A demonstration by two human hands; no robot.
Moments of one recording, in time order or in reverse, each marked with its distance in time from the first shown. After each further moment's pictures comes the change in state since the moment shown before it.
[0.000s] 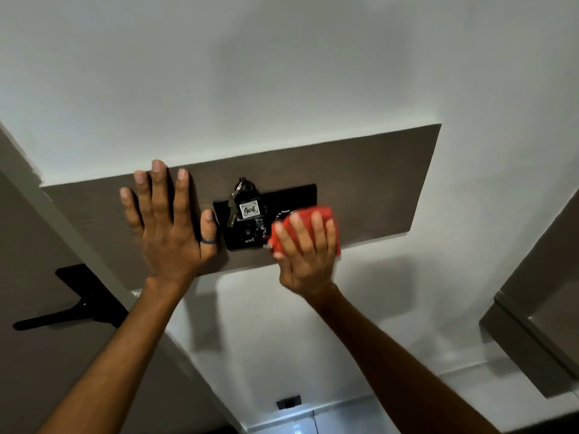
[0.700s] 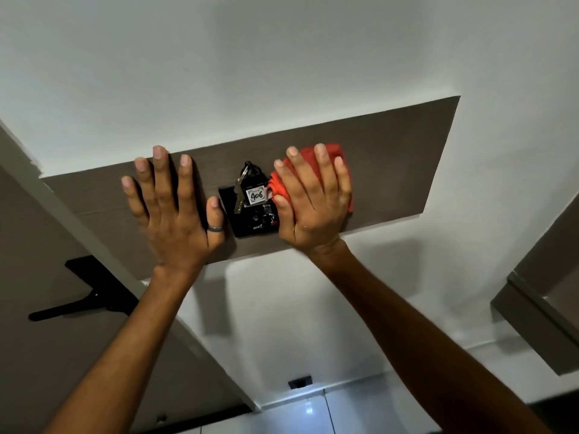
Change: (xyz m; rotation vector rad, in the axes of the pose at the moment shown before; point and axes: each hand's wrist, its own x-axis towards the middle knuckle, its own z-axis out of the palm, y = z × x) left_hand -0.002 -0.002 0.001 -0.022 -0.001 -0.002; right_hand 0.076 -0.004 -0.001 0.054 0.097 0.067
